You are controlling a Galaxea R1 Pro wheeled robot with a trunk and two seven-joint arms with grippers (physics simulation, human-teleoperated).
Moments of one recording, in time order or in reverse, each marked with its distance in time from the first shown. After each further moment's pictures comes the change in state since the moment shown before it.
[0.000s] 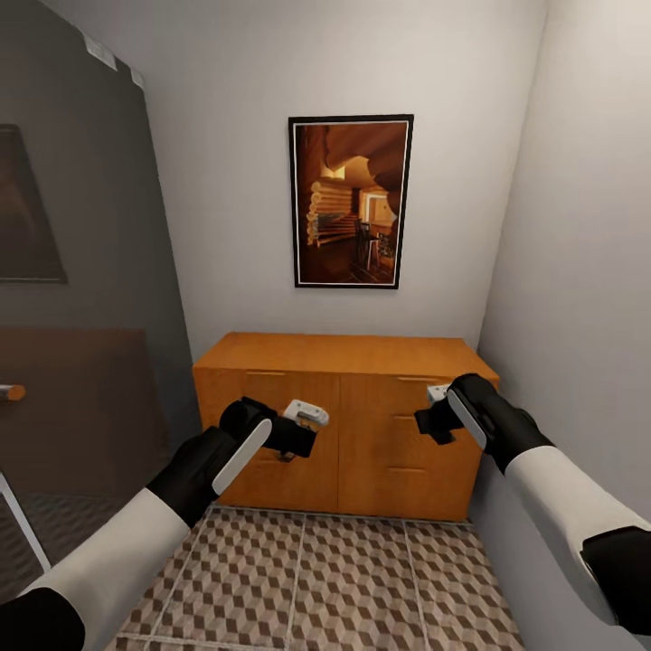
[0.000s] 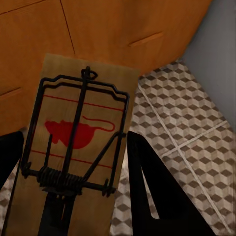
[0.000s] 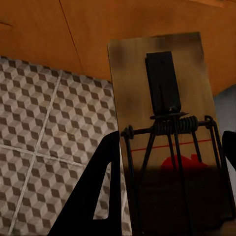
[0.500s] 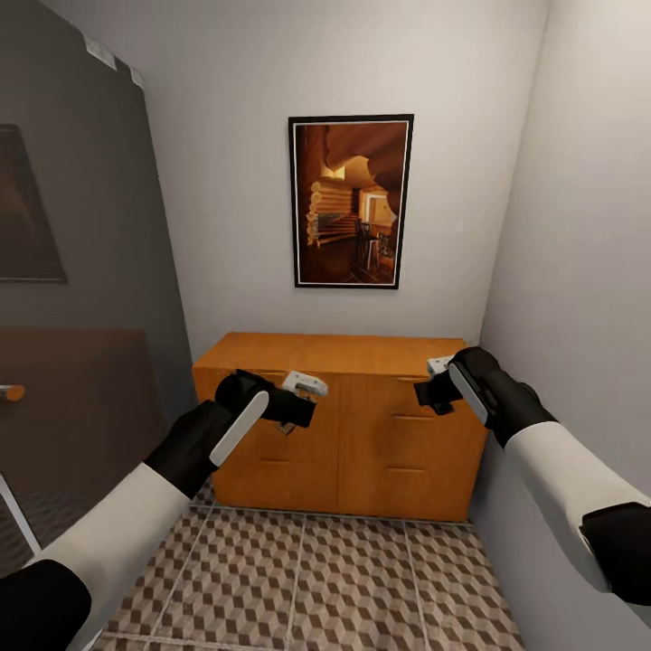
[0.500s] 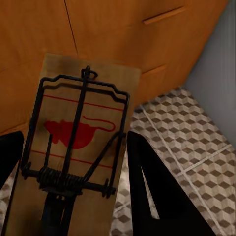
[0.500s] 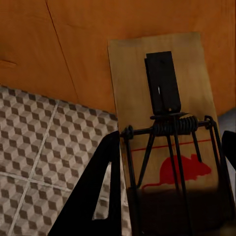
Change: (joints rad) left arm -0.085 0.000 0.028 -0.025 0.002 0.010 -0.001; right arm -0.085 -0.001 0.000 -0.030 0.015 0.000 -0.001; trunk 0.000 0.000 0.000
